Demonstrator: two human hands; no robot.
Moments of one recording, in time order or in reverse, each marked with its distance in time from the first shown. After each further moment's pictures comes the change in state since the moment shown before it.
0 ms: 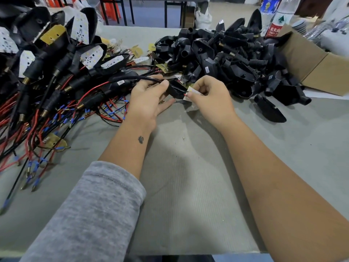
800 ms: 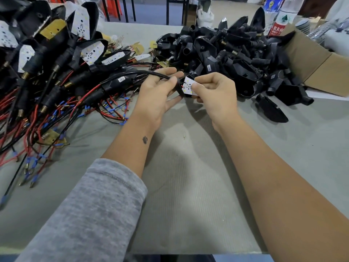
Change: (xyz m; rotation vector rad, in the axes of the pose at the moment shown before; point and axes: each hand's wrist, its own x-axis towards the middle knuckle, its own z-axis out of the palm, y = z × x) left_hand -0.008 -0.001 0.008 0.003 -0.196 0.073; right_hand -0.004 -0.008 0.002 0.331 0.129 0.089
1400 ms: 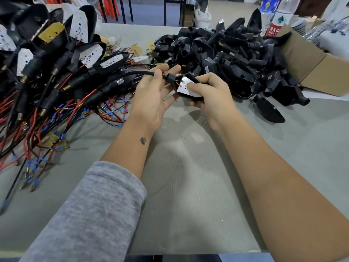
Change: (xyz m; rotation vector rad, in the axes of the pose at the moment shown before) left_hand 0.002 0.003 -0.002 -0.152 -0.007 0.008; right_hand -0.001 -0.007 -0.001 0.246 -0.145 0.162
